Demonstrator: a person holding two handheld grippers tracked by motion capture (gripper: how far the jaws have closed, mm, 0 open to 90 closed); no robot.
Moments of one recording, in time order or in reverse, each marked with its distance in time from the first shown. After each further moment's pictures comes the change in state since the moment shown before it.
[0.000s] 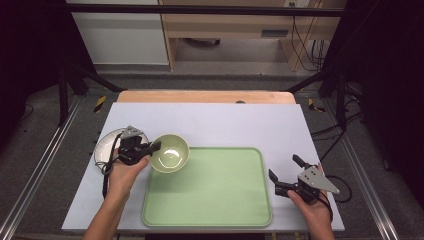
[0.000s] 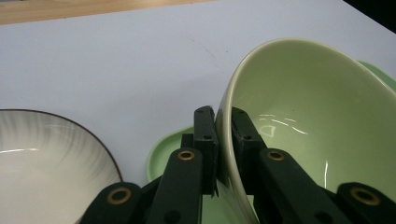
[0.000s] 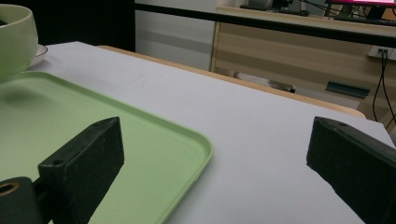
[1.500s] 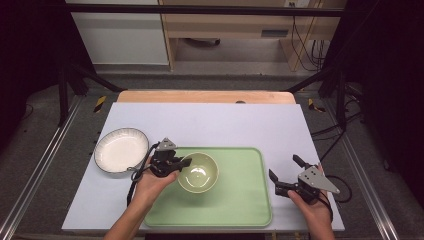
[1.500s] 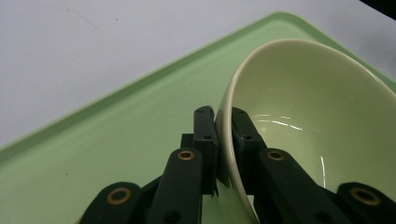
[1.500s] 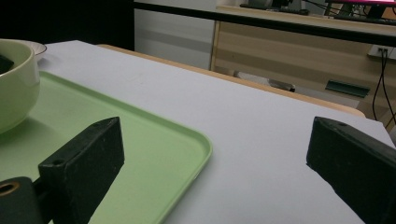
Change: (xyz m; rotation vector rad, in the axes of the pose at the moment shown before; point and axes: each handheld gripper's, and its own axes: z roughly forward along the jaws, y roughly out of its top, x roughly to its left) left arm -0.070 -0.011 0.040 0.108 -0.179 0.119; right arm -0.001 -0.001 0.000 0.004 0.000 0.001
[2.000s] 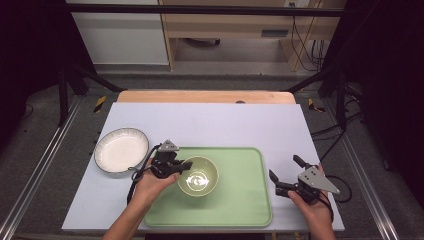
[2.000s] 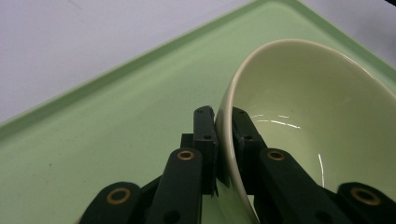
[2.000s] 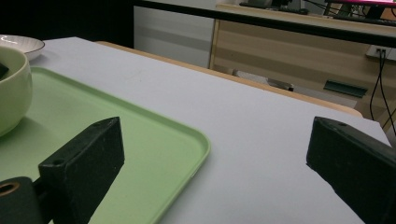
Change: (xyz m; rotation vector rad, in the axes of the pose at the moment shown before) left arm 0.002 -0.004 0.004 0.050 -0.036 0.003; right arm 0.000 0.000 -0.001 0.007 -0.004 -0.012
